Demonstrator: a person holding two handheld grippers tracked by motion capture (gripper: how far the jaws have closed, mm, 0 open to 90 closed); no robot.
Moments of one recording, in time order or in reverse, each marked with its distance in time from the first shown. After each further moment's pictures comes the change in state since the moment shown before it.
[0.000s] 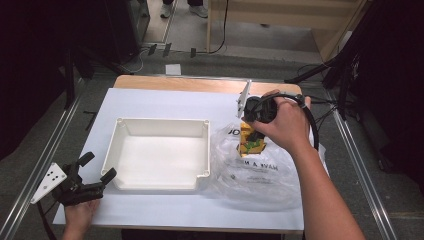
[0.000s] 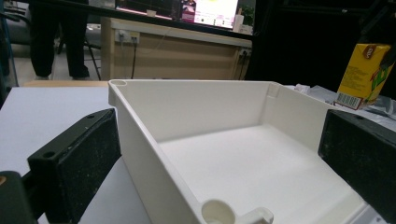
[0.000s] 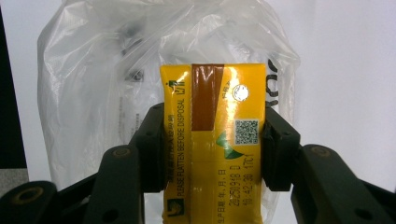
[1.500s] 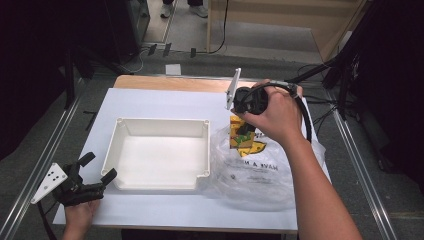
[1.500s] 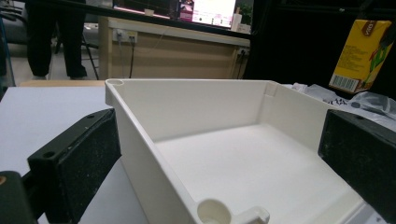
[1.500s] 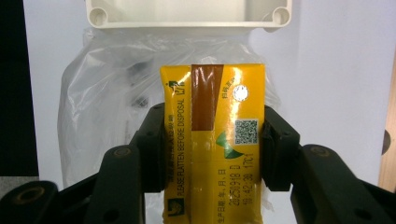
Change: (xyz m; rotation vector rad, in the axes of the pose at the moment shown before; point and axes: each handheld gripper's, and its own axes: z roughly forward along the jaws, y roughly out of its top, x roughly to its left) left arm -0.001 0.000 0.000 0.003 -0.009 0.001; right arm 0.000 0.033 -0.024 -0.035 -0.006 -0.048
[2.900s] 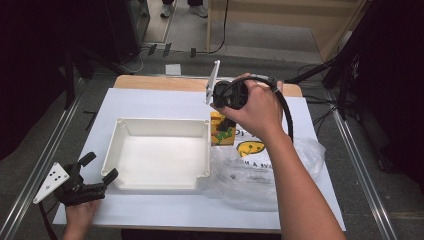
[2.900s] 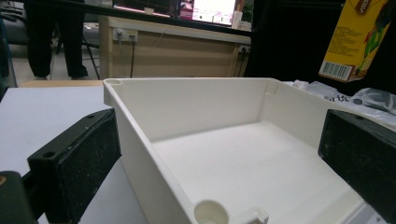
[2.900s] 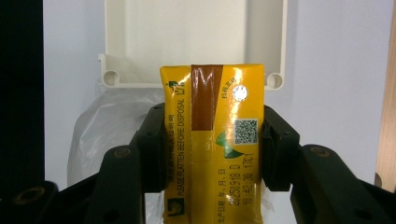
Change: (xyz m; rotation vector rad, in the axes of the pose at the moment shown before) left arm -0.002 0.000 0.002 0.010 0.002 0.014; right arm -0.001 0.047 -0.003 -0.052 0.024 -0.028
